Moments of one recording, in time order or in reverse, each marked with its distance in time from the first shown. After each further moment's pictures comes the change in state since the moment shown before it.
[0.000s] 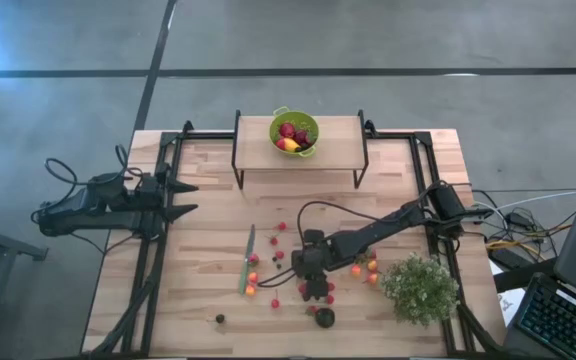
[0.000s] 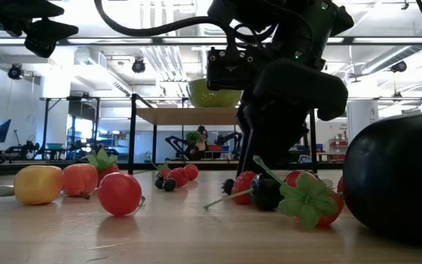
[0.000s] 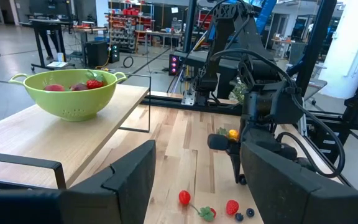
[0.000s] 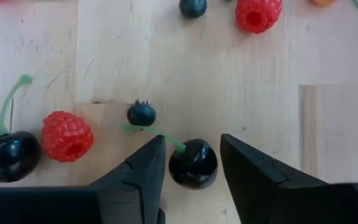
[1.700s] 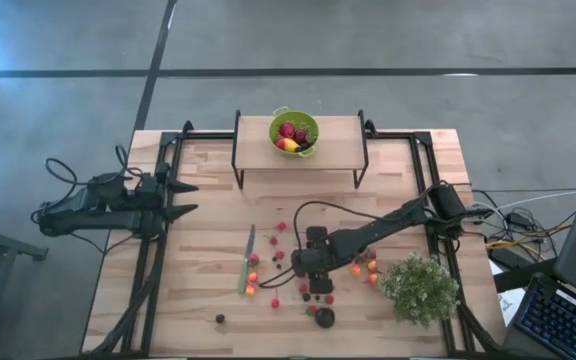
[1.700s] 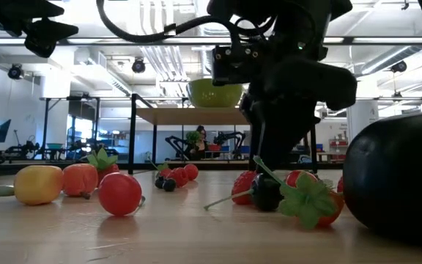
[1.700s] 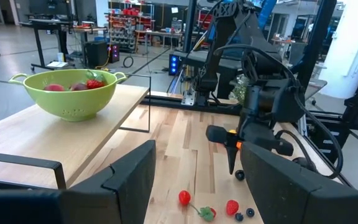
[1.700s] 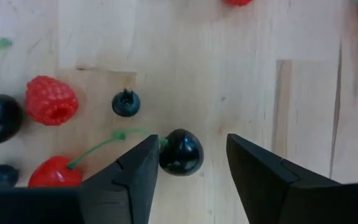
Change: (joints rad) left arm 0.000 0.000 0.000 0.000 0.000 0.000; right arm 0.000 -0.003 0.069 -0.183 0.029 -0.020
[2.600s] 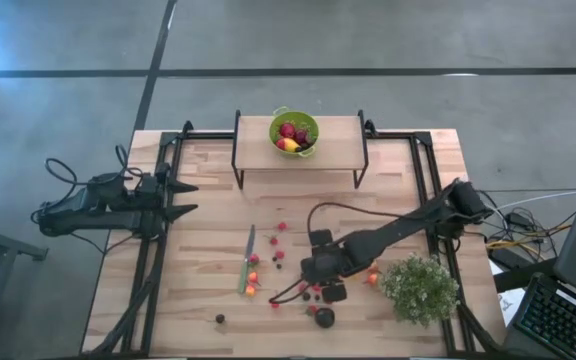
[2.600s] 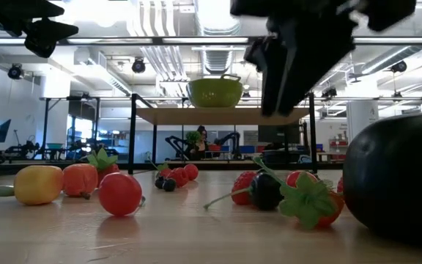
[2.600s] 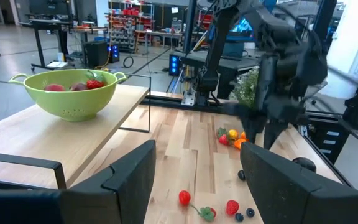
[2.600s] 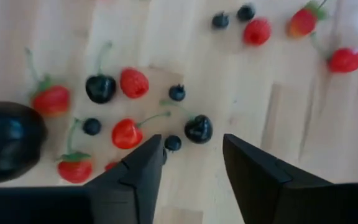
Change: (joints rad) left arm 0.000 0.000 0.000 0.000 0.000 0.000; right arm 0.077 -0.129 0.044 -0.116 0.006 -0.100
